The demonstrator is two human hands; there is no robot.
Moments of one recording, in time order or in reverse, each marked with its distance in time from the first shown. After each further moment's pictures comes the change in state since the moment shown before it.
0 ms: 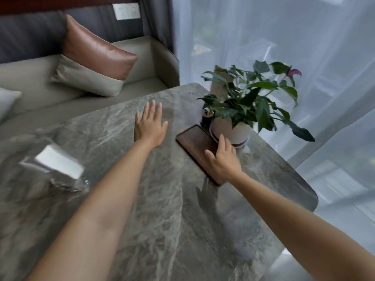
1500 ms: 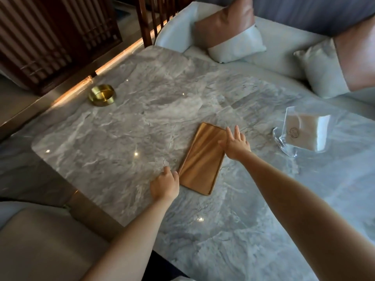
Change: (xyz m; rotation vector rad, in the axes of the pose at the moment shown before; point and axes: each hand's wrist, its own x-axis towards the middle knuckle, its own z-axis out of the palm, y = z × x) left_hand -0.500 -0.285 0.001 -0.299 -0.033 -1.391; right_hand -0.185 -0.370 0.317 -0.533 -0.529 -0.838
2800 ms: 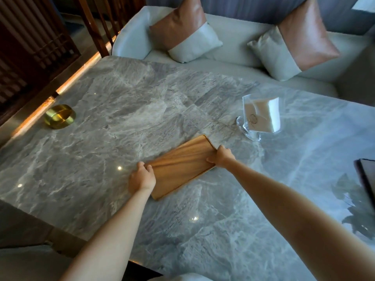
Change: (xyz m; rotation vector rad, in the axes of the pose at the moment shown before) left_hand 0.026 0.031 -0.011 -0.170 0.005 -0.155; right_hand -0.036 0.053 0.009 0.401 -0.099 0.340
